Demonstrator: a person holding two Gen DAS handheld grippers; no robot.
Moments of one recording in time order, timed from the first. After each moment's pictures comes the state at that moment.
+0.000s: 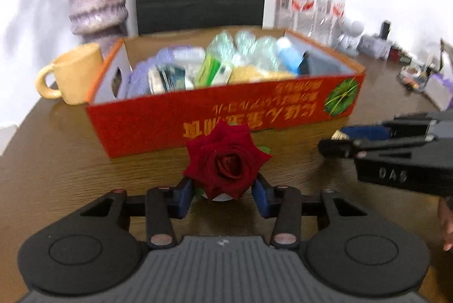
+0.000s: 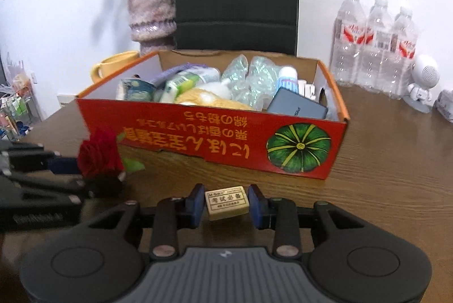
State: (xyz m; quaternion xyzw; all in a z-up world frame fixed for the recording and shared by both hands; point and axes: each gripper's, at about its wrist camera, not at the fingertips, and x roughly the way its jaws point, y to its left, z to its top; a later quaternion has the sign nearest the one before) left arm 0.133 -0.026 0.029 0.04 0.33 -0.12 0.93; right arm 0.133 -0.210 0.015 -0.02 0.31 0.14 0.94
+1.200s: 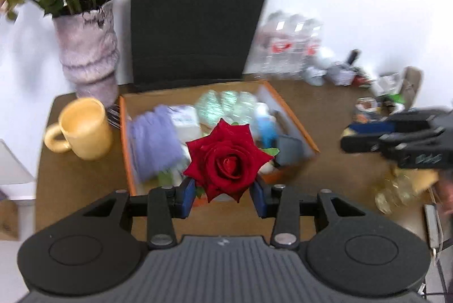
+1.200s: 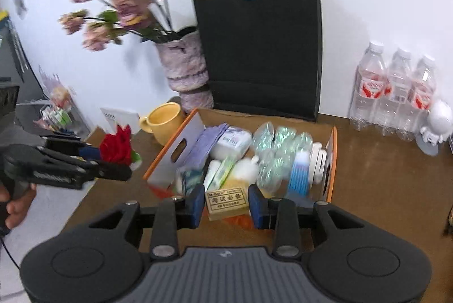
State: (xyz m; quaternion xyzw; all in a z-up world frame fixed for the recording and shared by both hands) left arm 0.231 0.016 0.211 0.01 0.44 -0.19 0.87; right arm 0.201 -0.223 0.223 0.02 0.41 0.21 0.89
